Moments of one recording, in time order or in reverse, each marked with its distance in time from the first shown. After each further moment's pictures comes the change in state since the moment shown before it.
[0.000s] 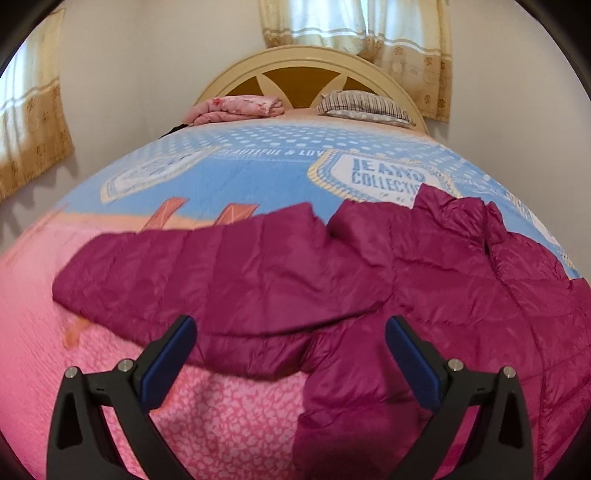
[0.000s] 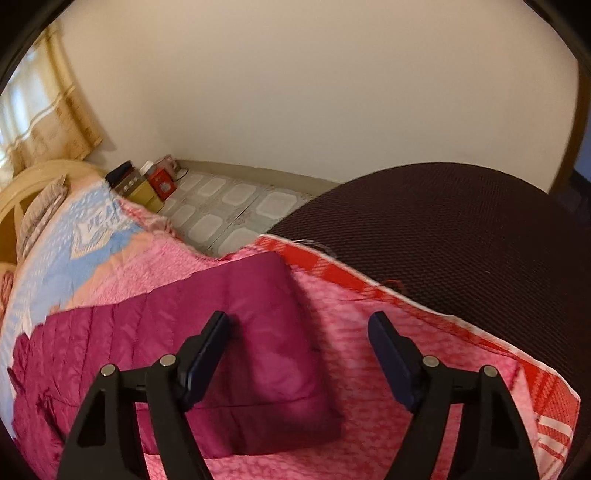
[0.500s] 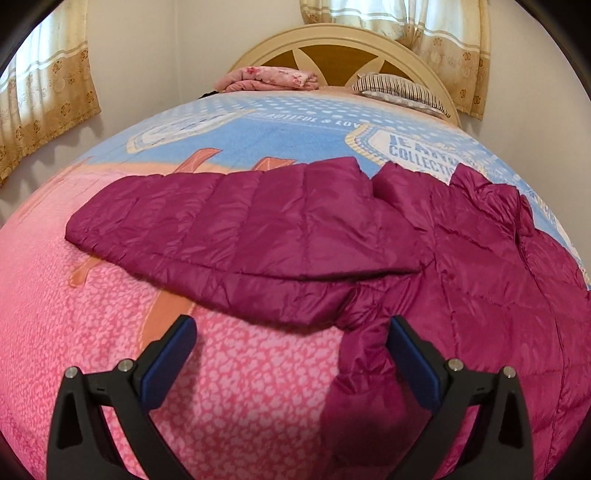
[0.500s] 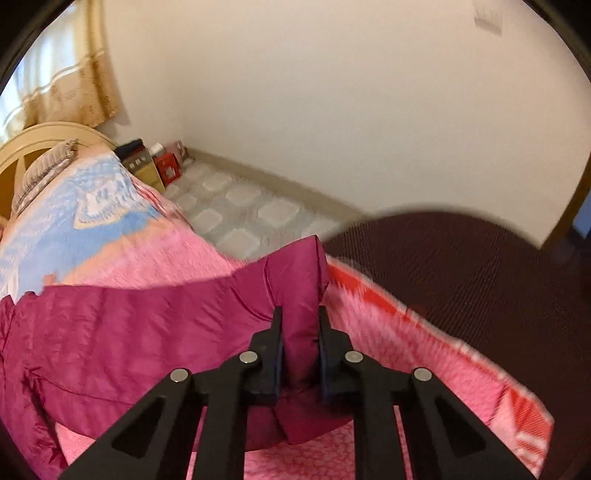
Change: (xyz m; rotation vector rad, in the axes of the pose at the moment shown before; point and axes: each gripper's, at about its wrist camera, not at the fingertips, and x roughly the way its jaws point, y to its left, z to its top) left arm 0.006 0.009 -0.024 -0.105 0.096 0.073; right arm -0.041 0.049 0.012 -0.175 -0.107 -0.063
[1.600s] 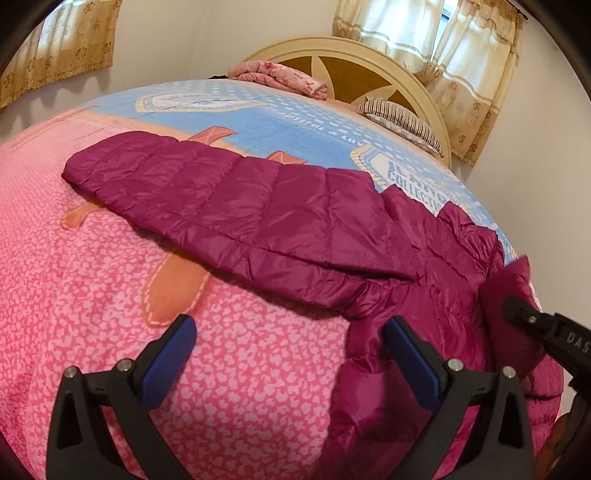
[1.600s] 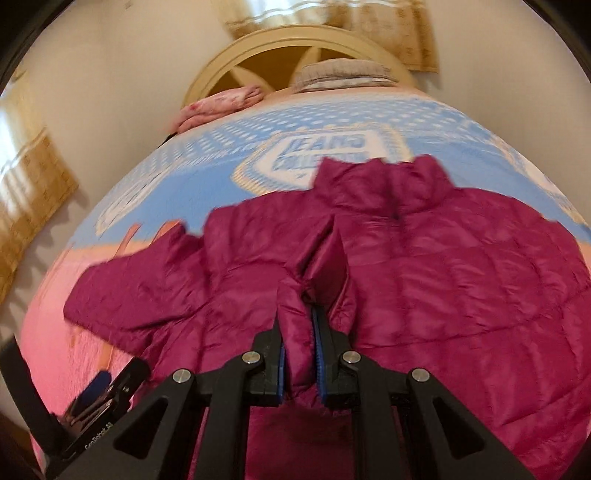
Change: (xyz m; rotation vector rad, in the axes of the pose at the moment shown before) left arm -0.003 0.037 -0.012 -0.205 -0.010 -0.171; right arm -0.149 0.453 -0.209 -0.645 0.093 0.820
